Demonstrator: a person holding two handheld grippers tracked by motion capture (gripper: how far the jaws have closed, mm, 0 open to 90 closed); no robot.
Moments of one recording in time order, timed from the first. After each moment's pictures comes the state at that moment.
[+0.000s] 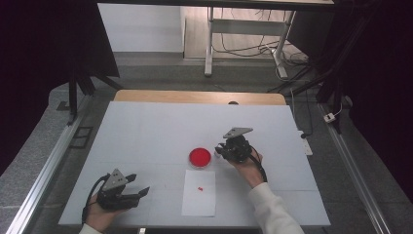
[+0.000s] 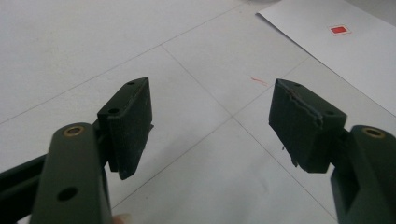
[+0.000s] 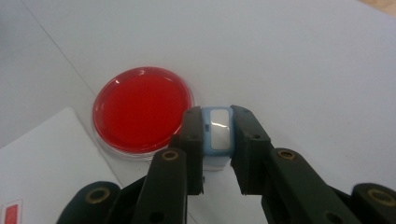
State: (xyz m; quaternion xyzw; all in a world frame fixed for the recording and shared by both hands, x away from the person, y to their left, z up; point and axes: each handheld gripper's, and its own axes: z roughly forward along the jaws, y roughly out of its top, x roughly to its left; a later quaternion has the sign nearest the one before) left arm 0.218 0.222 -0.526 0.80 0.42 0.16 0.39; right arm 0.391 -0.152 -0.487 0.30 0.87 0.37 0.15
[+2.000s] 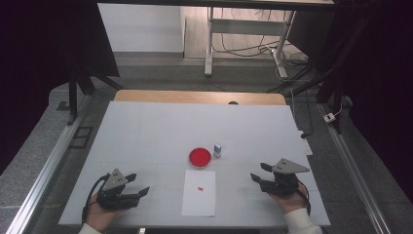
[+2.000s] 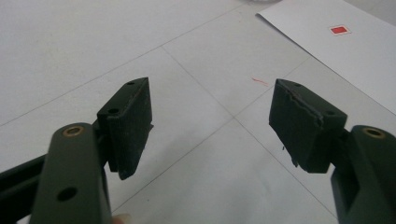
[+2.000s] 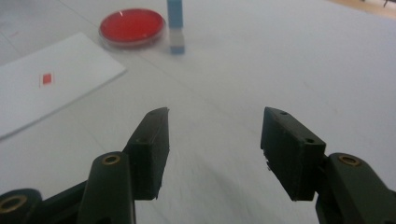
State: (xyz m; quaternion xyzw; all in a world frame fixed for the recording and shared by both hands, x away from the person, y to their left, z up) left arm 0.219 0.222 -0.527 0.80 0.42 0.16 0.40; right arm 0.299 -0.286 -0.500 0.32 0.82 0.43 0.20
